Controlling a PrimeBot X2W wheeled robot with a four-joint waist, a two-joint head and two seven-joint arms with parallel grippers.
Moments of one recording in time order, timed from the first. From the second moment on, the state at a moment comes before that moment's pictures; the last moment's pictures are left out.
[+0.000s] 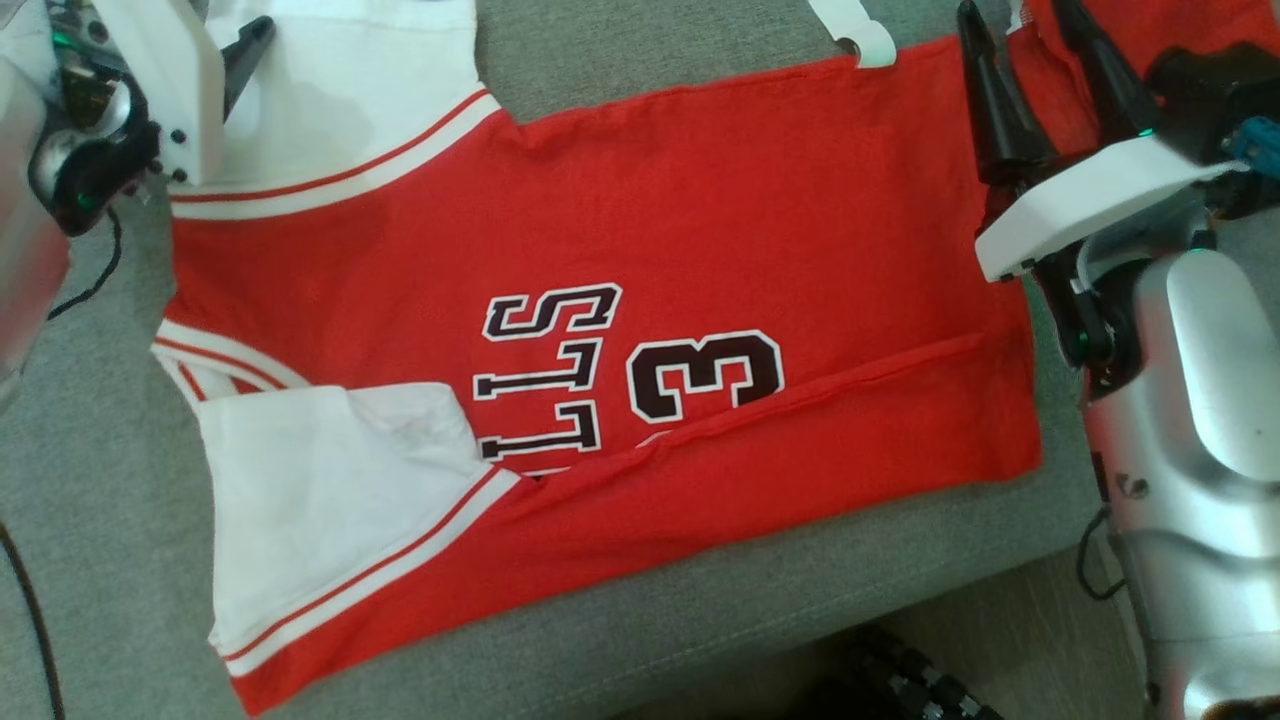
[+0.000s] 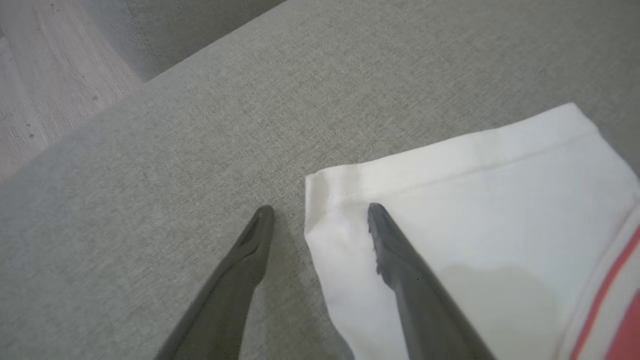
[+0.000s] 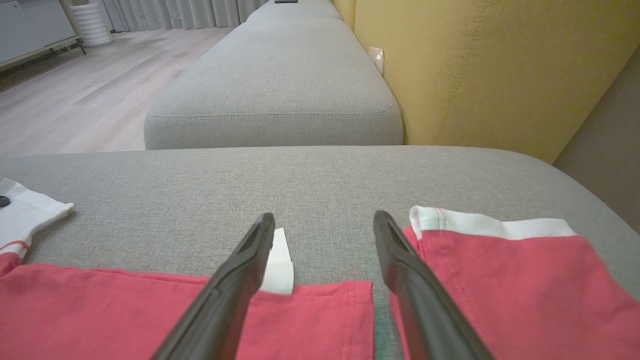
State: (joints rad) left arm -1.23 0.53 -1.03 0.81 -0.85 -0.13 0.33; right arm -0.65 -0.14 0.14 0.32 0.23 0.13 0.07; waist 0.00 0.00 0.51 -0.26
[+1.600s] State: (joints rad) left arm -1.03 0.53 -1.18 0.47 -0.93 -0.09 -0.08; right arm -0.75 -0.50 0.41 0.77 0.51 0.13 0.34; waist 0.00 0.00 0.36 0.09
